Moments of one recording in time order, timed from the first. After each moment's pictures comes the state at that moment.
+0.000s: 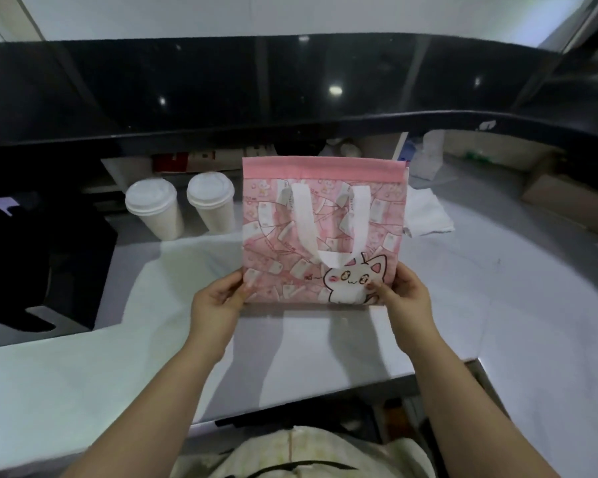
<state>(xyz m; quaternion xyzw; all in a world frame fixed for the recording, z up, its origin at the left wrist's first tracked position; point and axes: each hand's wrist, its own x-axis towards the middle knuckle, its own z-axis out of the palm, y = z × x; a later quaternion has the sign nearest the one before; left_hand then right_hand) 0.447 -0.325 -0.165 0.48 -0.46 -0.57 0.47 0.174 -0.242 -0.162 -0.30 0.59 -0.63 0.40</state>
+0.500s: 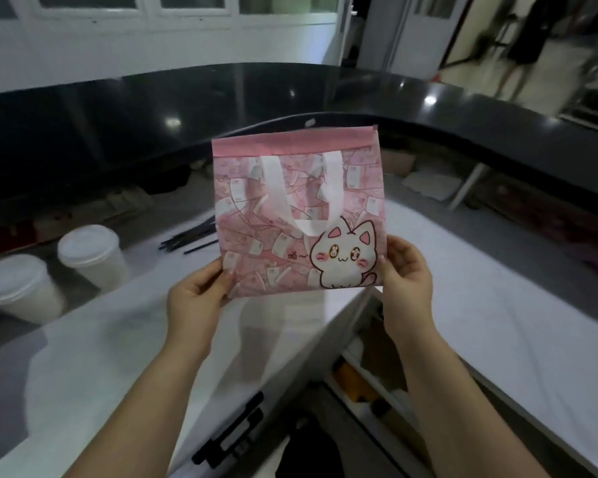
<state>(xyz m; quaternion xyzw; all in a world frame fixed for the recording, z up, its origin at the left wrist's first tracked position) 0.402 -0.306 -0.097 0.32 -0.54 -0.68 0.38 0.224 -0.115 -0.062 -0.13 0.63 -0.76 0.07</state>
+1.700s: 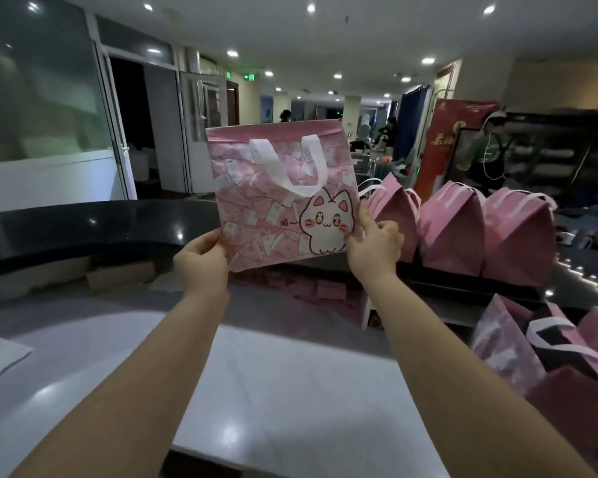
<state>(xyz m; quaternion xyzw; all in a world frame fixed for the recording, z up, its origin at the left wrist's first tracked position) 0.072 0.128 0.115 0.11 -0.50 -0.79 0.33 0.038 0.364 0.147 0.01 0.90 -0.33 -0.28</state>
